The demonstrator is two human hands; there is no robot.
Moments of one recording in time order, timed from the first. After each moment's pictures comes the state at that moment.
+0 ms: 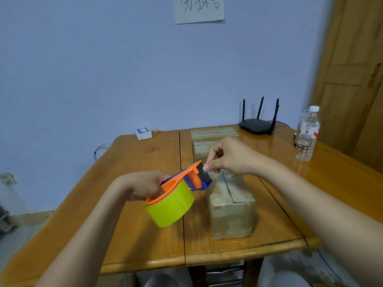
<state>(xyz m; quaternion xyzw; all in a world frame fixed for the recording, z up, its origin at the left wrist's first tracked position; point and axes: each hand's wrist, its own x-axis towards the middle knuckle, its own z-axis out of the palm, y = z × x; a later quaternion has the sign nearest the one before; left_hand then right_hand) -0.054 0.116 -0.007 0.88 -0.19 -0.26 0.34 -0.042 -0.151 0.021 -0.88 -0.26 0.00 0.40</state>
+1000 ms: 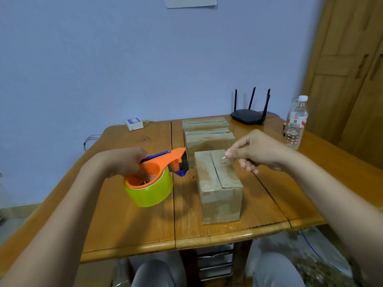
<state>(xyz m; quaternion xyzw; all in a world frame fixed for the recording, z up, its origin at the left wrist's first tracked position) -0.054 0.128 0.019 0.96 -0.13 -0.16 0.20 -0.069 -0.219 0.011 -0.85 -0.11 0.06 0.50</state>
